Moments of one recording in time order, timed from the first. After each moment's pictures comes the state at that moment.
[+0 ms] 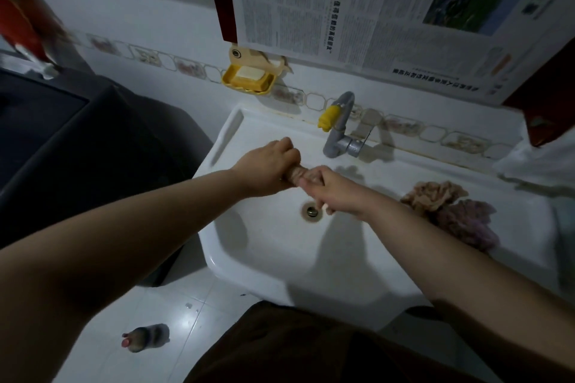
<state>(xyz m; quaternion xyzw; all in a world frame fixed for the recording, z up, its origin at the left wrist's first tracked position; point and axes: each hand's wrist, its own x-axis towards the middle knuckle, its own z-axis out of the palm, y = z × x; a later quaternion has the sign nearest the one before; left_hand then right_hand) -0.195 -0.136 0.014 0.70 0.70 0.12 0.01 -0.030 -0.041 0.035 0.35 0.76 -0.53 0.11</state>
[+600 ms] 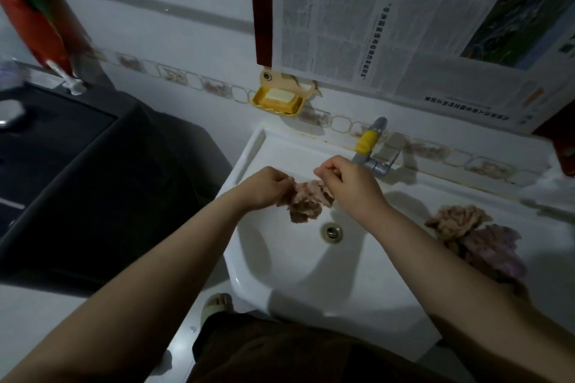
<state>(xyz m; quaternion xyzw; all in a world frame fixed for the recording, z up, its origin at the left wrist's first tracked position) -0.231 -0.186 0.048 0.40 0.79 0.28 0.37 -0.085 -0.069 0.057 0.33 0.86 -0.36 -0.14</state>
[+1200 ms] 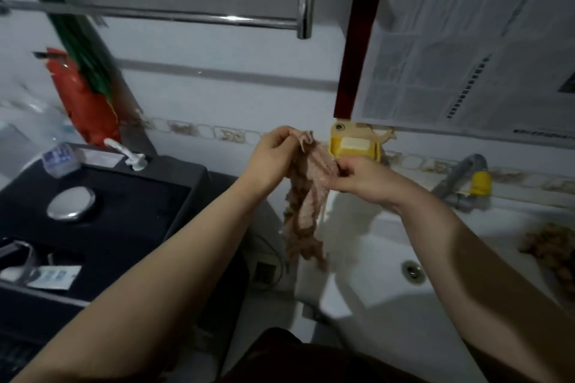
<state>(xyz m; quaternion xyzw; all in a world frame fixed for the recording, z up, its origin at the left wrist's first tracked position) -0.448 -0.240 0.127 0.38 0.66 0.58 0.29 -0.292 -0.141 0.125 0.28 0.83 -0.48 -0.05</state>
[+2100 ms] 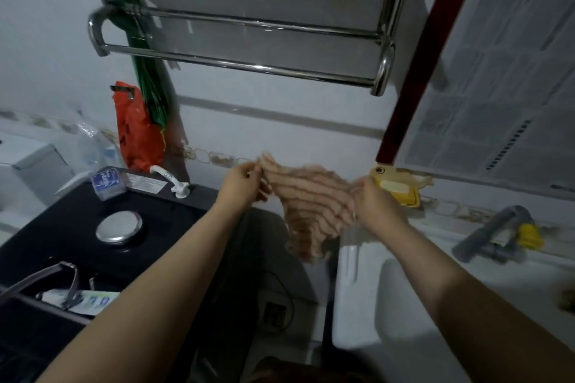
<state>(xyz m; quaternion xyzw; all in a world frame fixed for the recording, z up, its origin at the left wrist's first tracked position) -0.594 -0.310 0.108 0.30 0.77 0.52 0.21 -0.382 -0.181 0.119 0.47 0.85 -0.20 -0.10</state>
